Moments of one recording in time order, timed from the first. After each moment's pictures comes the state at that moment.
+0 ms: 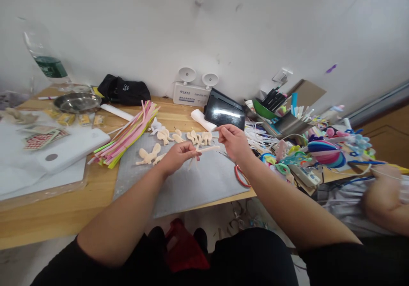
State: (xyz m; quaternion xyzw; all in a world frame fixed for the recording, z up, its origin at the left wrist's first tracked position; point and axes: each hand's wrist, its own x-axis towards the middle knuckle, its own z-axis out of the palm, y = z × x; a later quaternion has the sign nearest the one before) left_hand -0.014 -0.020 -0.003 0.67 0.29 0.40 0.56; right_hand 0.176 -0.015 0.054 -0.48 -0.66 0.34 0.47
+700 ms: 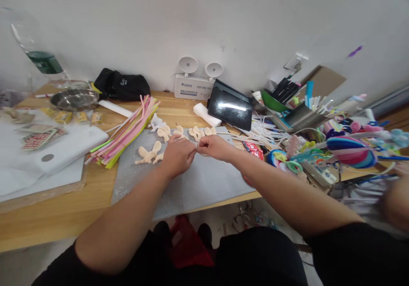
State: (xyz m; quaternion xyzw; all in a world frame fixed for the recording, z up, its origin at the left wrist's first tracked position) left_hand -0.012 -0.019 -0.005 0.84 0.40 0.35 0.14; right_hand 0.146 -0.004 0.045 -0.49 -0.84 0.22 0.09
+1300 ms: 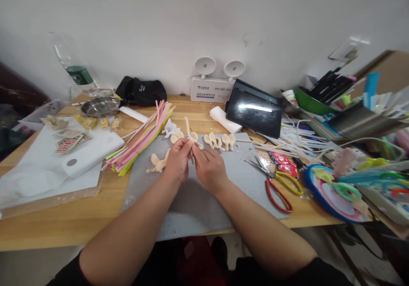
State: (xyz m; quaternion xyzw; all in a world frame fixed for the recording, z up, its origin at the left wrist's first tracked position) left_hand -0.006 0.002 -0.020 0.29 0.37 0.64 0.61; right_hand 0.096 -0.010 -0.031 -0.41 -0.84 -0.05 0.35
